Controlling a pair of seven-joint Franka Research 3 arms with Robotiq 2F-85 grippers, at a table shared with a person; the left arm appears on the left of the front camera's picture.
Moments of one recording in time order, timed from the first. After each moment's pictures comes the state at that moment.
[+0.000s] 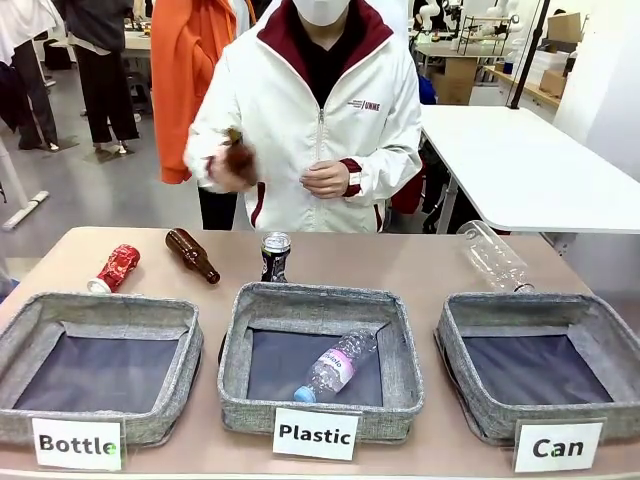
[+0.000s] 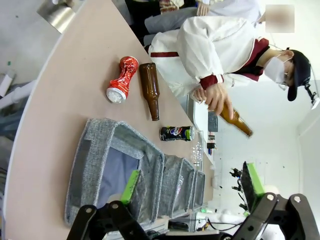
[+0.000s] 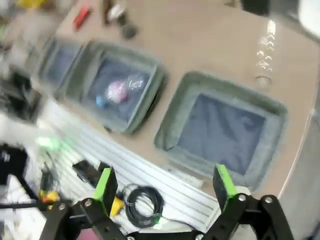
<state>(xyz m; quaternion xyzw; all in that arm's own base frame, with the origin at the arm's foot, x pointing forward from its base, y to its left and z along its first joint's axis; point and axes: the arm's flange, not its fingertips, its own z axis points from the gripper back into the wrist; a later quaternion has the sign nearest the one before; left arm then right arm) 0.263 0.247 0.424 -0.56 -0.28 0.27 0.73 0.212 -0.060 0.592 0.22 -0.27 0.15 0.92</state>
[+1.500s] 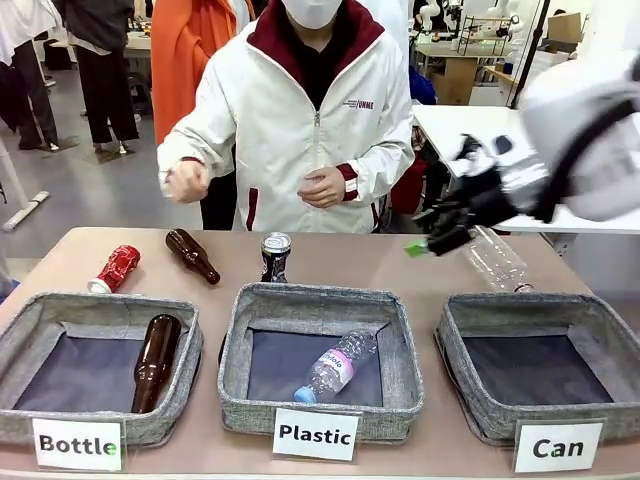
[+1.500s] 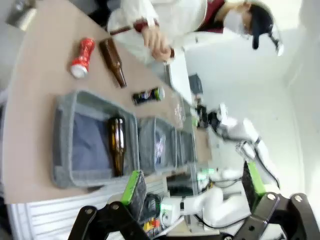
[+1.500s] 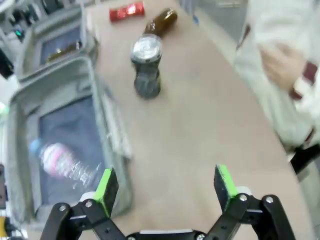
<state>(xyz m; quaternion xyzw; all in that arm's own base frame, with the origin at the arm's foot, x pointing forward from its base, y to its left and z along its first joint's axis) 0.196 0.261 0.500 -0.59 -0.26 0.14 0.75 0.508 0.140 0.411 0.25 -0.36 0.52 0.74</state>
